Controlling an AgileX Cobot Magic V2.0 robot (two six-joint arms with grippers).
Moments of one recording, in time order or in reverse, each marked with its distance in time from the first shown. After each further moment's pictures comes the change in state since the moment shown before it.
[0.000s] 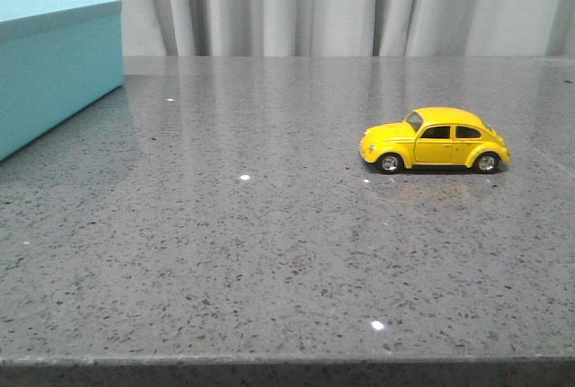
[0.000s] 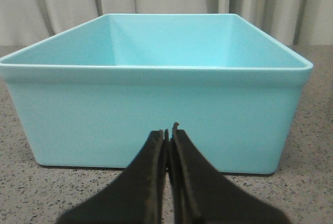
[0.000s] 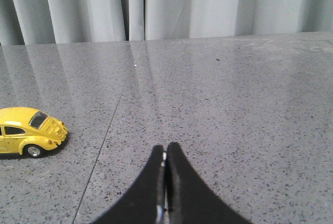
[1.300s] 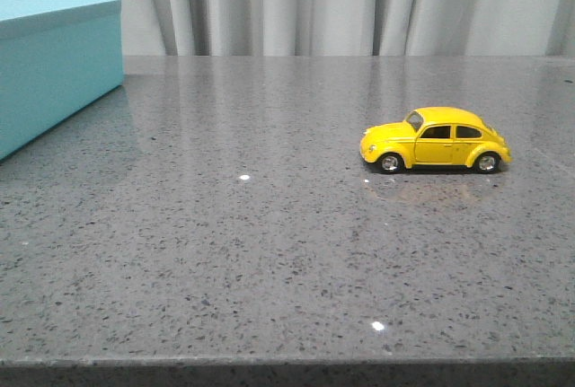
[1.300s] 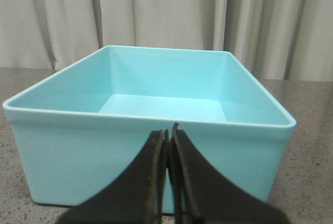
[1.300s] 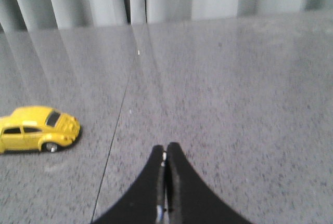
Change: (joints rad) left arm 0.000 0.022 -0.114 -0.048 0.028 0.000; right arm 0.000 0.075 -0.241 0.031 0.331 0.000
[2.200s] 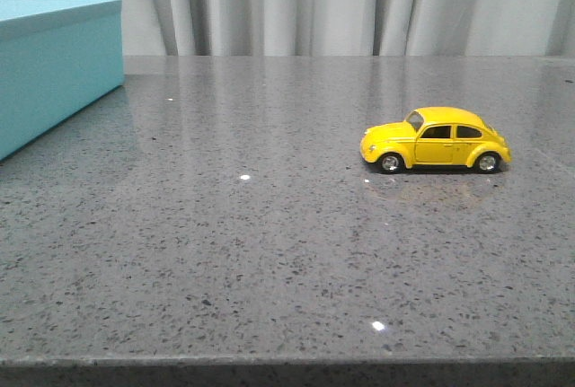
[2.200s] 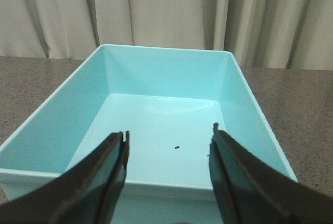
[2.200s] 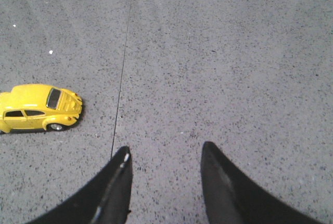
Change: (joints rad) left arm 0.000 0.361 -0.260 0.000 0.033 0.000; right arm 0.000 0.341 -0.269 0.020 0.177 0.000
